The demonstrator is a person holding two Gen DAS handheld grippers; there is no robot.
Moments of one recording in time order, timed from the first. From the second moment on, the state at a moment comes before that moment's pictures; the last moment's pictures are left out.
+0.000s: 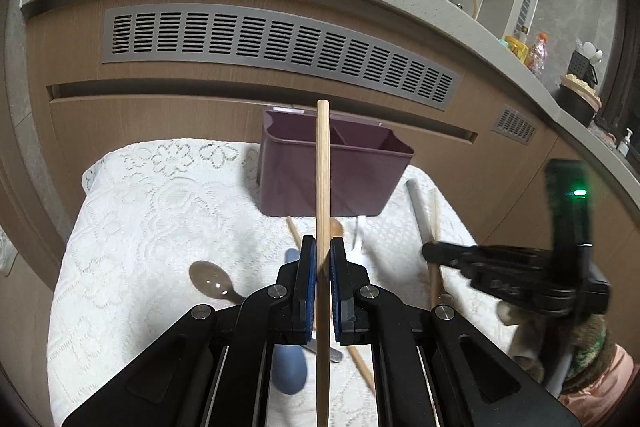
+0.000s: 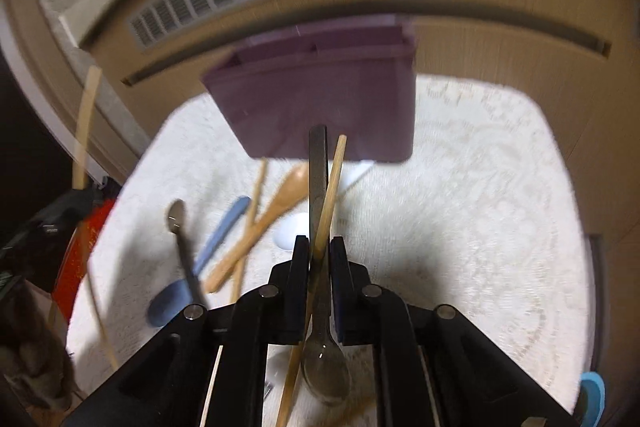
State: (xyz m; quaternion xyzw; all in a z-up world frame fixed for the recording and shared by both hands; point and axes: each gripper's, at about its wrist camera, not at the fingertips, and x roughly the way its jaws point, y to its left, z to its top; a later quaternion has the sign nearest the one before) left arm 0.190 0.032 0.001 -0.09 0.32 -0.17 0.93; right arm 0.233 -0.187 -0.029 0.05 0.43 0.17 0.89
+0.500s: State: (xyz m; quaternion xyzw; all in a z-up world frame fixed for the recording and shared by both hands) left arm 0.166 0.018 0.054 -0.08 0.27 -0.20 0.94; right arm 0.180 -0.191 0.069 0.03 0.31 0.20 0.93
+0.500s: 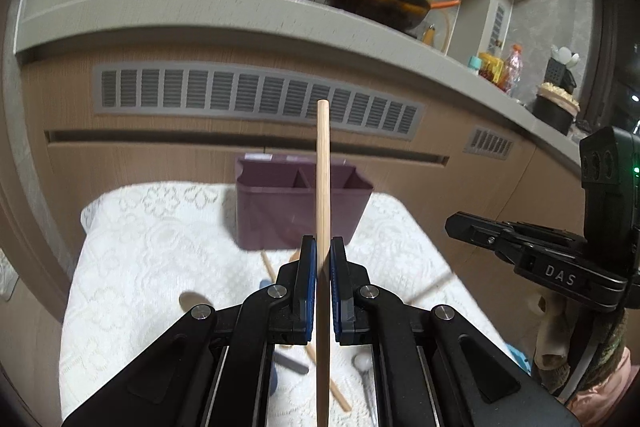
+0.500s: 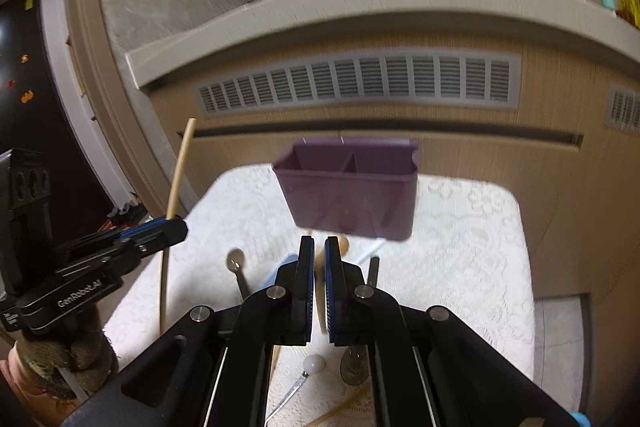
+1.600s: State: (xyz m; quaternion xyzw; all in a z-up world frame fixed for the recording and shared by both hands) left arm 0.204 0.065 -0.009 -0.11 0.31 -0.16 0.93; right arm 0.340 -0.141 -0.074 0.02 0.48 0.01 0.87
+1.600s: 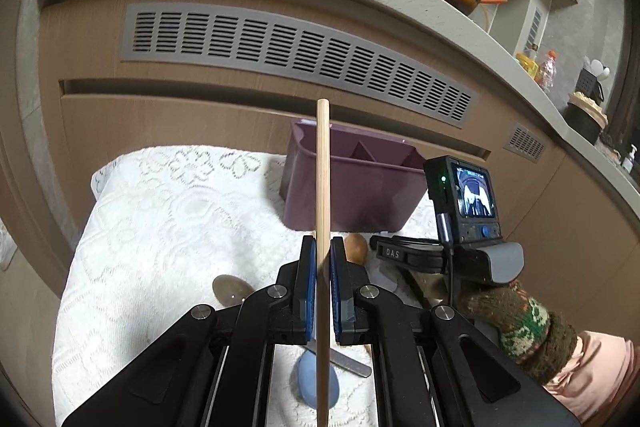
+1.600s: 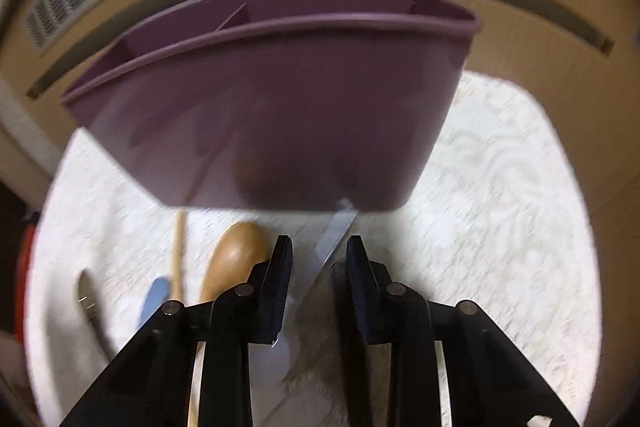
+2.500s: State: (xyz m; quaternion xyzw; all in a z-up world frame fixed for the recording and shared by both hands) left arm 0.188 0.046 0.004 -0.11 0.31 -0.17 0.93; right arm 0.225 -0.184 -0.015 0.05 0.44 0.18 0.88
